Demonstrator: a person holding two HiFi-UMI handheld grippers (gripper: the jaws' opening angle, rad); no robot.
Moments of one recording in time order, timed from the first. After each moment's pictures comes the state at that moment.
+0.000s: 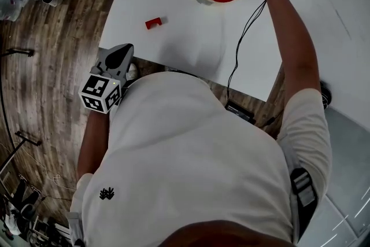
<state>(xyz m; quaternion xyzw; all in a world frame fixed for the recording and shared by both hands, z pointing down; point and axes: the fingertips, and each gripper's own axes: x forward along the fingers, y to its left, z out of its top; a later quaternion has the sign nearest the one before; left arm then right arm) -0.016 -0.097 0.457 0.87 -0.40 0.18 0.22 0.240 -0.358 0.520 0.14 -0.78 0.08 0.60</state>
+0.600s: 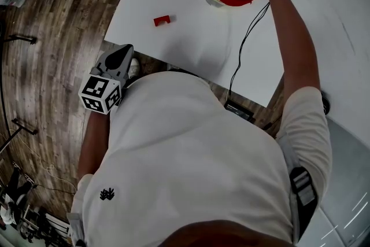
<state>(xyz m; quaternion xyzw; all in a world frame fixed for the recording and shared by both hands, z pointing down) -0.038 -0.087 0.458 0.85 -0.43 0.18 0.24 0.236 -0.375 0.553 0.13 -0.76 0.11 0.62</state>
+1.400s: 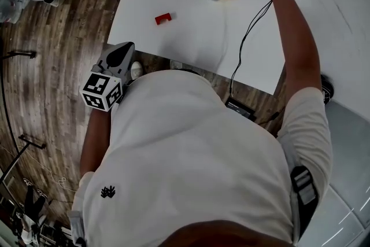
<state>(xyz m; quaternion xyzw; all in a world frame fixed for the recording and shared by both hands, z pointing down) -0.055 -0.087 0.457 0.88 -0.38 0.17 0.23 0.243 -0.353 0.511 0.20 -0.77 0.11 0.59</state>
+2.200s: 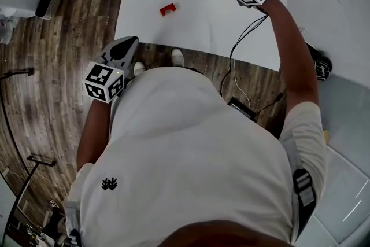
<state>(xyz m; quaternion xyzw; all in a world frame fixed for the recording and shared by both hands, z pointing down) -0.089 -0.069 0.455 0.92 -0.29 0.16 0.21 0.160 -0.211 0.447 0.23 -0.81 0.09 0.54</state>
